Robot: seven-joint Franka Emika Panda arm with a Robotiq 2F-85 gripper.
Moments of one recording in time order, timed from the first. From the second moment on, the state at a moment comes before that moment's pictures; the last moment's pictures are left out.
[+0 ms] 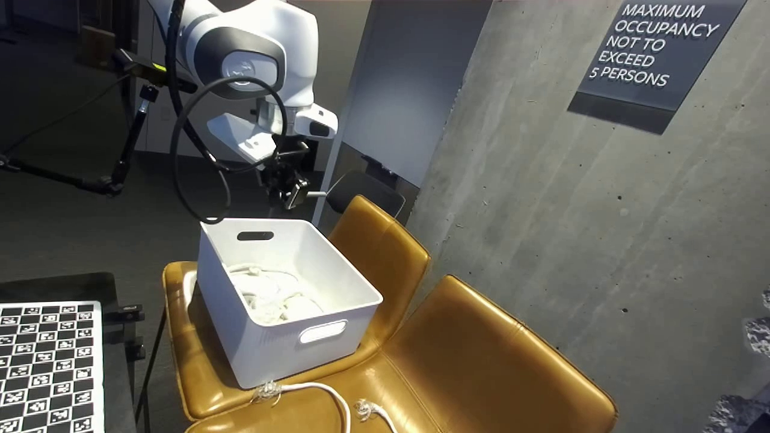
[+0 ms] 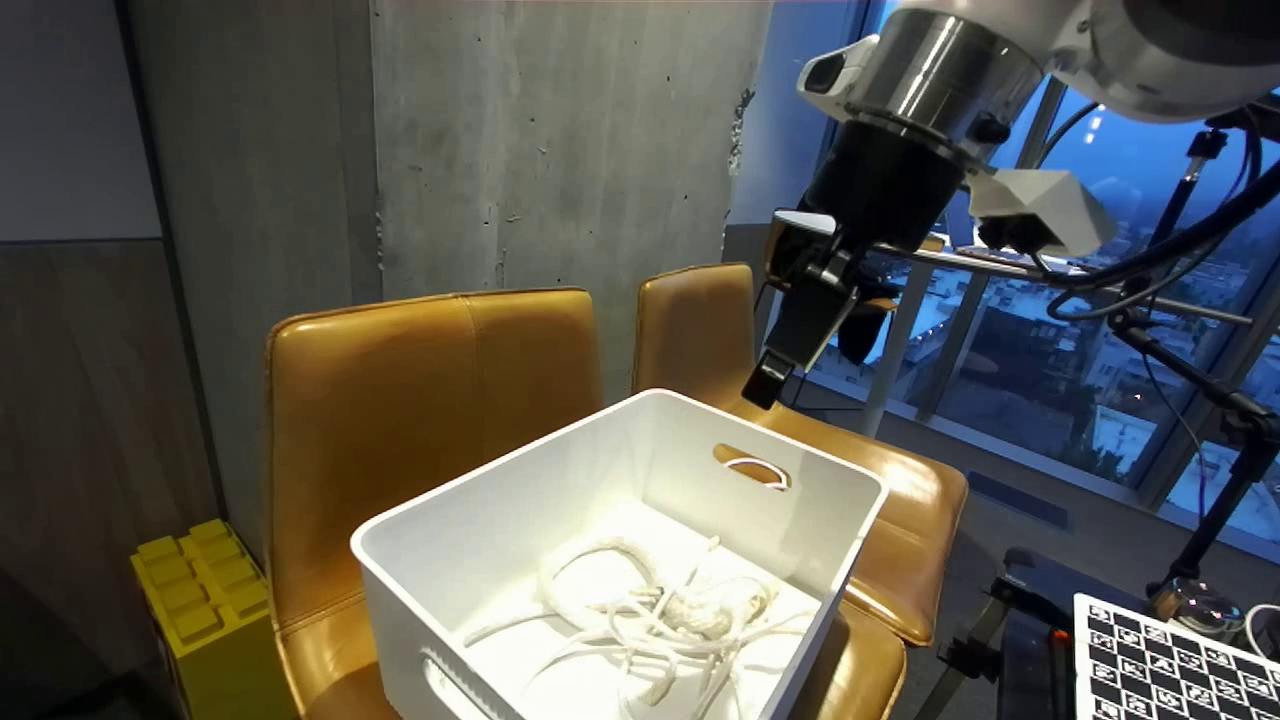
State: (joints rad) arm 0.06 0.04 0.14 -2.28 0.13 2.58 -0.19
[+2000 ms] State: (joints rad) arm -0.34 0.45 -0.05 -2.03 0.54 2.60 -0.62
